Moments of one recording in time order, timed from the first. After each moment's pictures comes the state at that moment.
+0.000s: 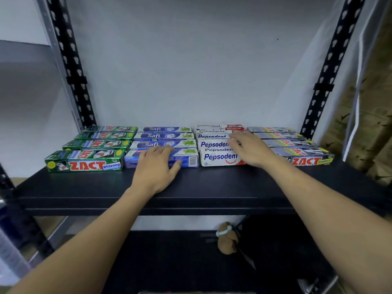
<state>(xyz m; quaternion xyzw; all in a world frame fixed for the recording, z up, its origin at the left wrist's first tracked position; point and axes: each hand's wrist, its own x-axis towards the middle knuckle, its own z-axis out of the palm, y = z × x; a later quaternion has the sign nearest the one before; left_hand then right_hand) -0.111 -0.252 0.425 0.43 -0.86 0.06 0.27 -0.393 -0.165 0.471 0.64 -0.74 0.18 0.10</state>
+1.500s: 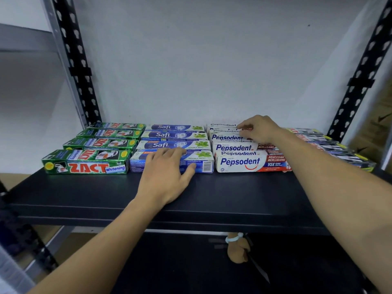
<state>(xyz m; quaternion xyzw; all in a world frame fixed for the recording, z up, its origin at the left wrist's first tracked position) -0.111 -0.248 0.427 0.43 -0.85 0.04 0.30 -0.431 -0.259 0.500 0.64 -0.75 0.19 0.02</state>
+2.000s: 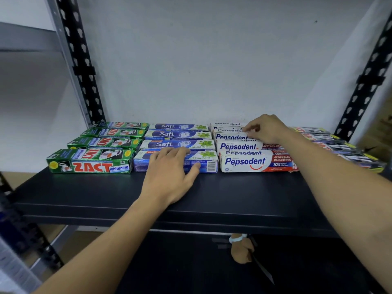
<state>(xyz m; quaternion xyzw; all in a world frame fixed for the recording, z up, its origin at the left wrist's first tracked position) -0.111 -0.247 0.427 0.43 -0.85 0.04 0.30 -0.441 -0.262 0.495 0.64 -0.74 0.19 0.03</state>
